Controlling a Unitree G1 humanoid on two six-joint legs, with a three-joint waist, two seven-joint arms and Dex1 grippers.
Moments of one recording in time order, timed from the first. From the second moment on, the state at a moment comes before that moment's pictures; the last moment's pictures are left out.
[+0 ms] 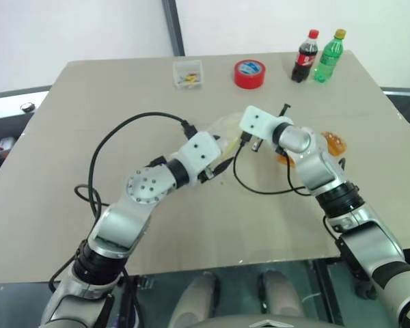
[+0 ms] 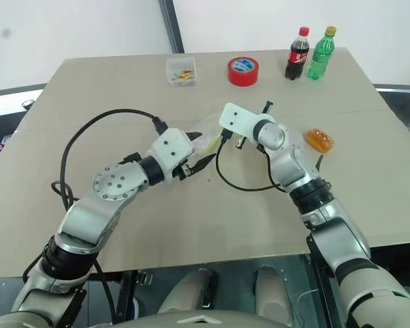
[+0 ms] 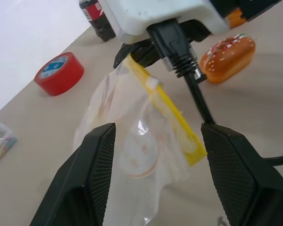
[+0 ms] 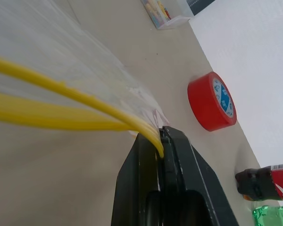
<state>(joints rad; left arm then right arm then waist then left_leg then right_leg) -0.41 0.57 -0.25 -0.49 -0.05 0.57 -0.52 -0.85 -0.31 0.37 0.23 -0.45 0.37 0.53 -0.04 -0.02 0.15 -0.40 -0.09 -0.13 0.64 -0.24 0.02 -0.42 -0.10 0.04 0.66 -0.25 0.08</state>
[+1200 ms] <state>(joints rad) -0.44 0.60 0.00 0.29 -0.26 -0.37 -1.01 -0.46 -0.12 0.03 -0.46 0.02 0.98 0.60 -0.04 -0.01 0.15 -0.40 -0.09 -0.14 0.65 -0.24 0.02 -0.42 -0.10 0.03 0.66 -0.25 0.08</state>
